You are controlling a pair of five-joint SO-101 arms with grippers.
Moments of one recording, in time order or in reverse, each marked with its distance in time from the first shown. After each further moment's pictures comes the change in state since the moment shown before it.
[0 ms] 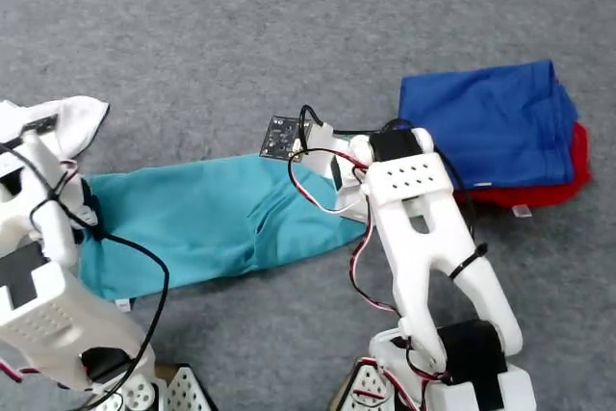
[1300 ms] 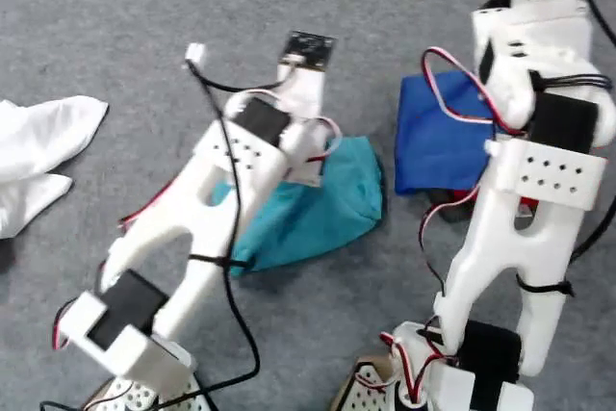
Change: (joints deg) left arm 65.0 -11.5 -24.0 6.5 30.4; right arm 28.7 0.0 -41.5 -14.5 -41.2
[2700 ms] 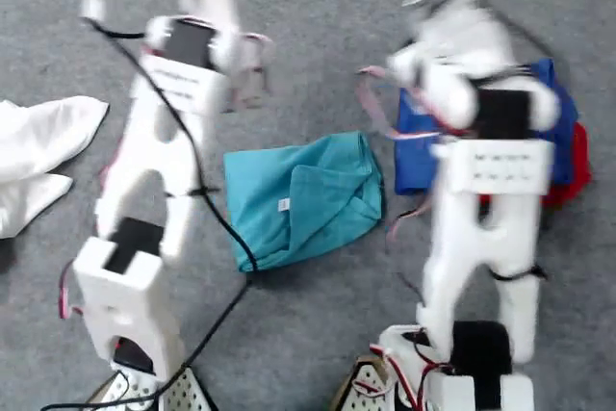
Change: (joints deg) left arm -21.6 15.7 -36.2 23.1 7.9; right arm -18.5 1.1 3.3 12.0 14.8
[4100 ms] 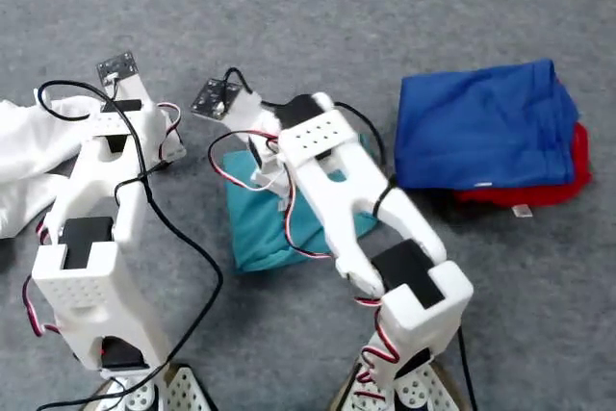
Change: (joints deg) left arm -17.8 -0.4 51.6 -46.2 -5.4; right arm -25.7 28.5 11.5 0.5 0.9
